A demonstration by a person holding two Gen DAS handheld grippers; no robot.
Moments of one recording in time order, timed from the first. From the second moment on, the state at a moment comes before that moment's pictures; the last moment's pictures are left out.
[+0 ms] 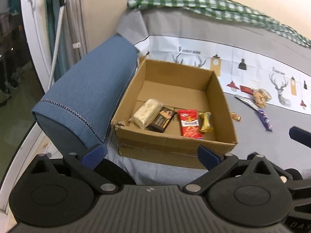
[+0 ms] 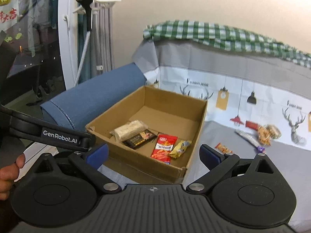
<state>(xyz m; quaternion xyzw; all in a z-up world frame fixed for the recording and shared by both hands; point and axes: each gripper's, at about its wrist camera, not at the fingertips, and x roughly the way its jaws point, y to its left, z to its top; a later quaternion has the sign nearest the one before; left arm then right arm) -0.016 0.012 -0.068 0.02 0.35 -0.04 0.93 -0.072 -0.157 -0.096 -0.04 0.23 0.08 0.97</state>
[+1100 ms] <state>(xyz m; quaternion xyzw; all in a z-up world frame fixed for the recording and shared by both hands) -0.047 0.006 -0.052 0.04 0.32 -0.04 0.94 -0.105 -0.164 -0.082 -0.01 0.19 0.08 0.98</state>
